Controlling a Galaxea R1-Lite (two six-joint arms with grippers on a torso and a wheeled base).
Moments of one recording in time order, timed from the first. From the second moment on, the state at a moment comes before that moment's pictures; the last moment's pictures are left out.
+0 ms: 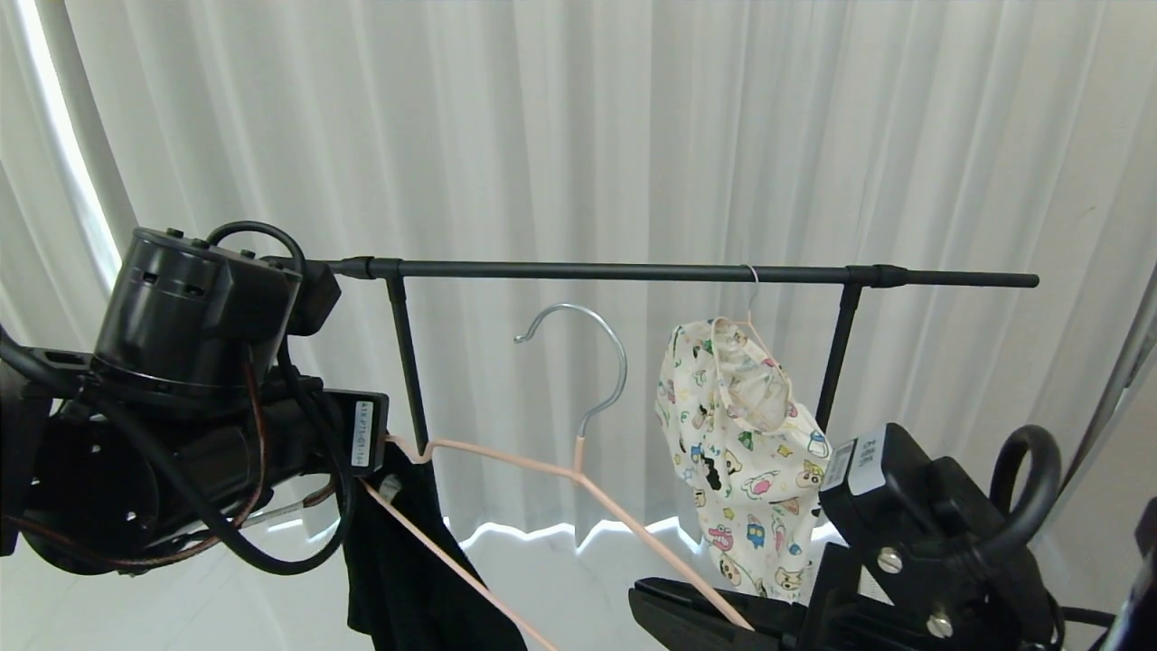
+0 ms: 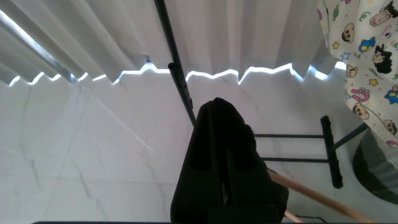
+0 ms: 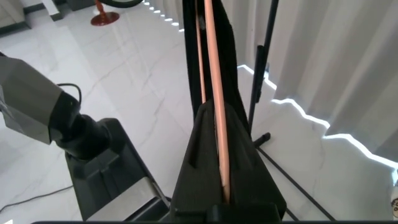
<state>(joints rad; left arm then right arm) -0.53 1.42 -0.92 0.15 0.49 -0.17 1.33 1.48 -0.62 -0.66 -0.22 0.32</state>
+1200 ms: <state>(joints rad) -0.65 1.37 -0.92 0.15 0.49 -0.17 1.29 1.60 -0.71 -0.66 -0.18 0.33</state>
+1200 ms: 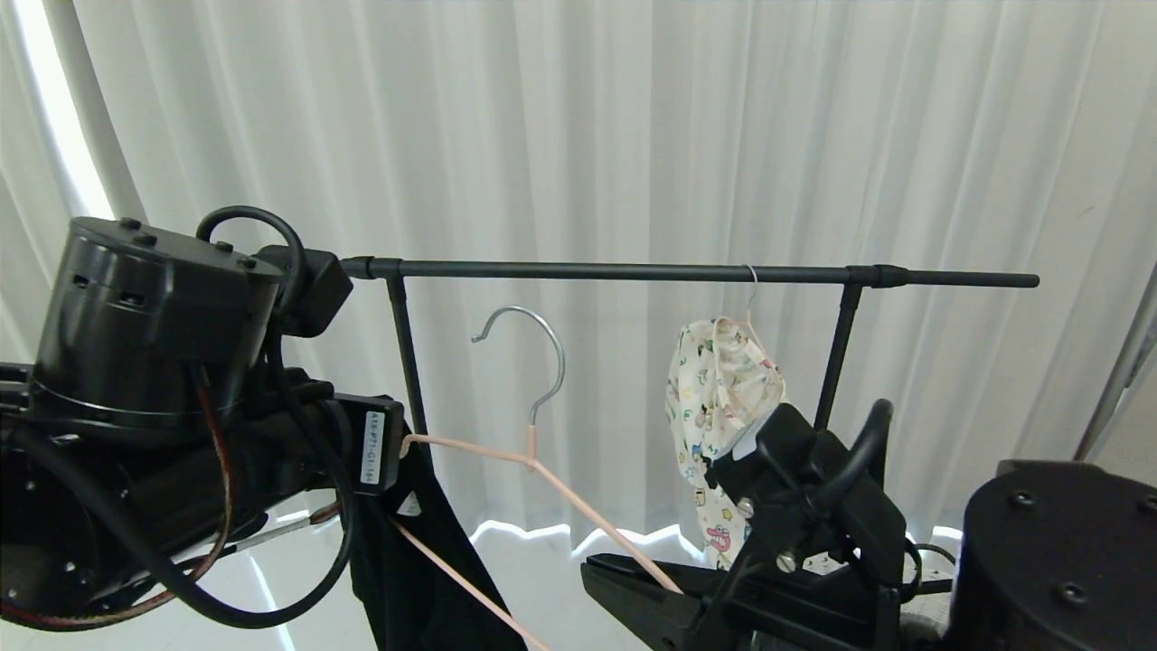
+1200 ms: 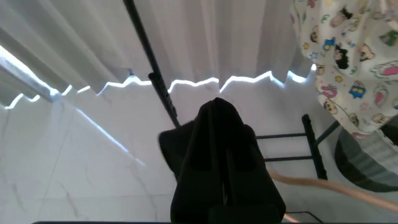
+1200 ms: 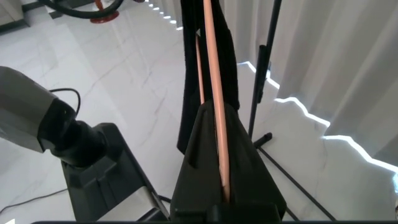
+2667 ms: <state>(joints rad) -0.89 1.35 -1.01 0.15 0.51 -0.20 1.20 1.78 -0.88 -0.71 -0.25 0.36</state>
